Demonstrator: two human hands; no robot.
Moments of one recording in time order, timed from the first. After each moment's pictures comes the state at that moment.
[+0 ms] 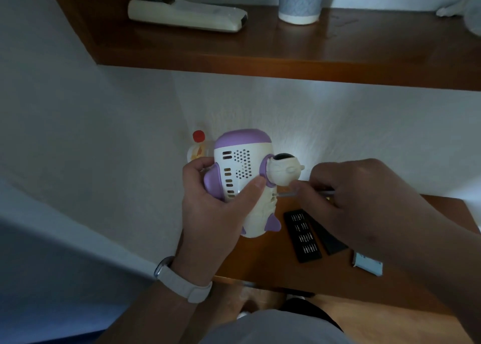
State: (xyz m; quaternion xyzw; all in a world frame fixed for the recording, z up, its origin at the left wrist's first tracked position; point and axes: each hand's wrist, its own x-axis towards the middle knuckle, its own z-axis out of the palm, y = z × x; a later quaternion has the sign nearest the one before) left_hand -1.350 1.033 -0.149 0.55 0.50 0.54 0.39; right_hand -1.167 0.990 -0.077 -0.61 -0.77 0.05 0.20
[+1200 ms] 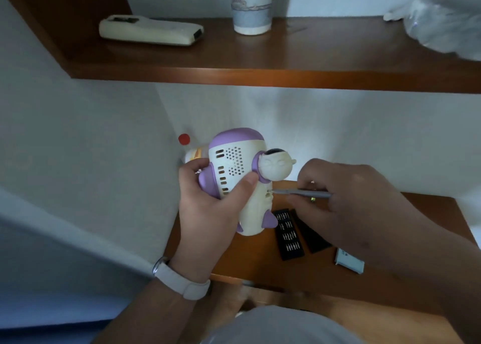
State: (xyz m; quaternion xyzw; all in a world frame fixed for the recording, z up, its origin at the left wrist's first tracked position) left_hand -1.292 1.006 -0.133 0.51 0.52 0.55 0.41; right_hand -1.110 0.960 -0.068 -0.60 -0.77 0.09 0.21
